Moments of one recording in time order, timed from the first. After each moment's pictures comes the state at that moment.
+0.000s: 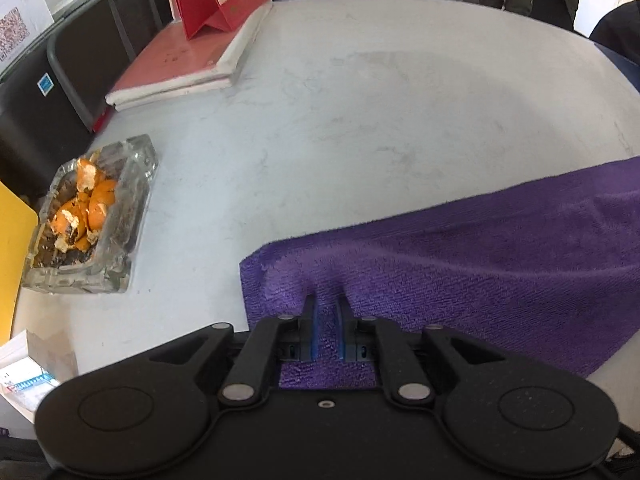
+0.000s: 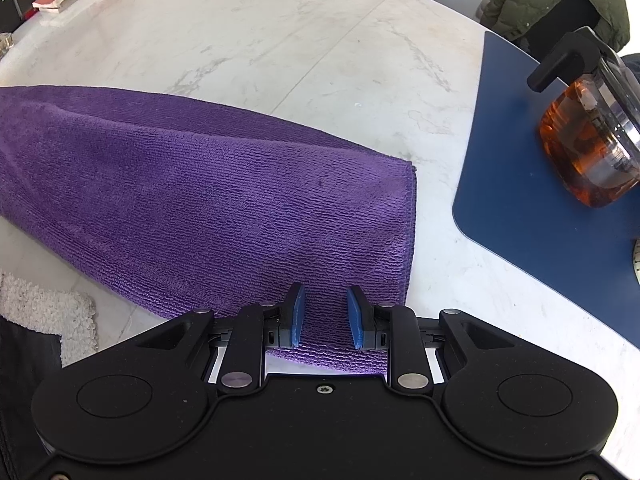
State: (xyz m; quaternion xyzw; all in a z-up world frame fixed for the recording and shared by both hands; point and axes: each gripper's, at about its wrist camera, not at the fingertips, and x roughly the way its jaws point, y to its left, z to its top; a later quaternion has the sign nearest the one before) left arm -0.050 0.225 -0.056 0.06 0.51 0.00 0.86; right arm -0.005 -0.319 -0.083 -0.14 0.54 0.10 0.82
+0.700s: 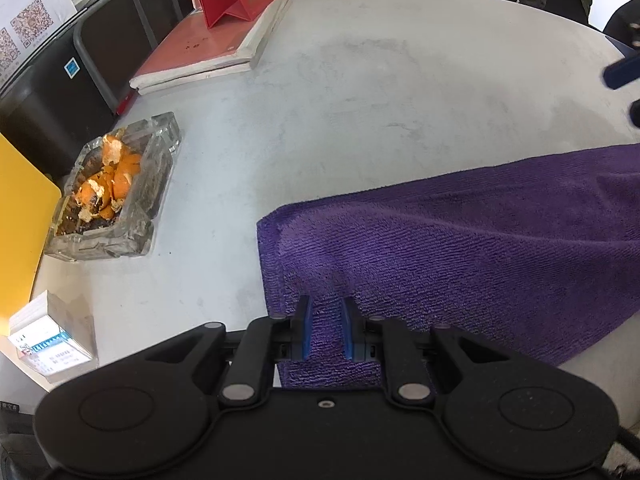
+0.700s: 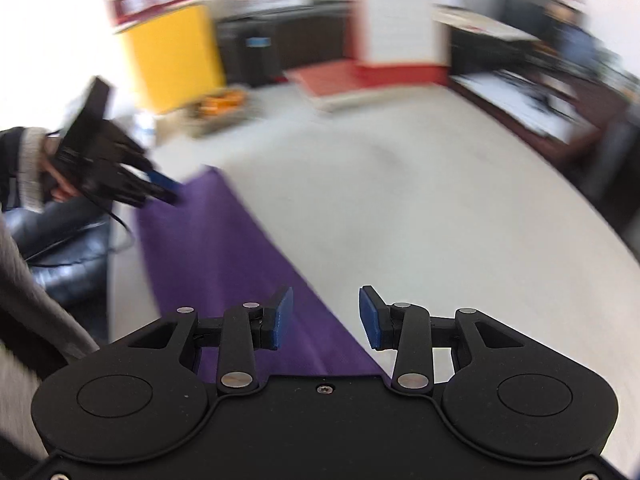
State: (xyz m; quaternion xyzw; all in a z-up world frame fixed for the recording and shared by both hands) left arm -0.076 0.219 -0.058 0.08 0.52 0.02 0.85; right arm 0.065 -0.042 -0.009 -0.22 0.36 0.55 0.72
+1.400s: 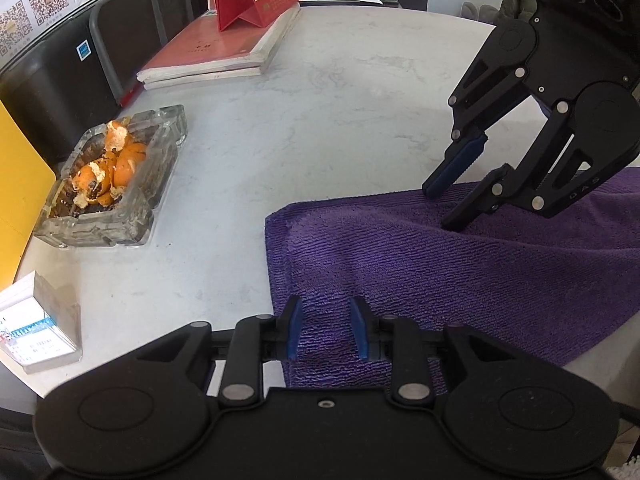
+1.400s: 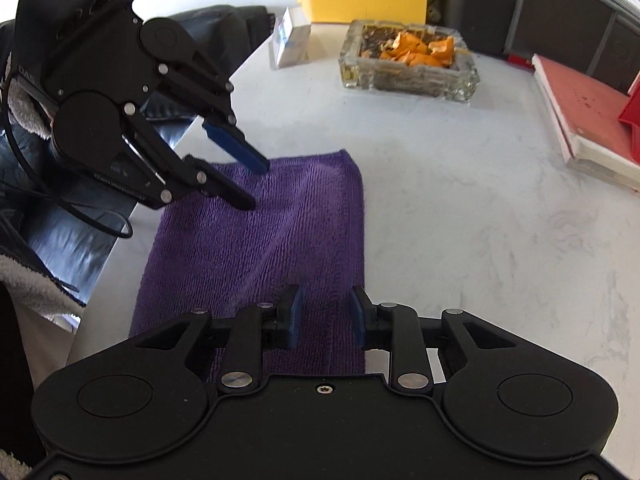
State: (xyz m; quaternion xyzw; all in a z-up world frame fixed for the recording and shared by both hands) left arm -0.085 0.236 -0.059 0.04 0.49 0.01 0.87; right arm 0.075 0.111 -0.083 -0.36 0.35 0.67 0.55
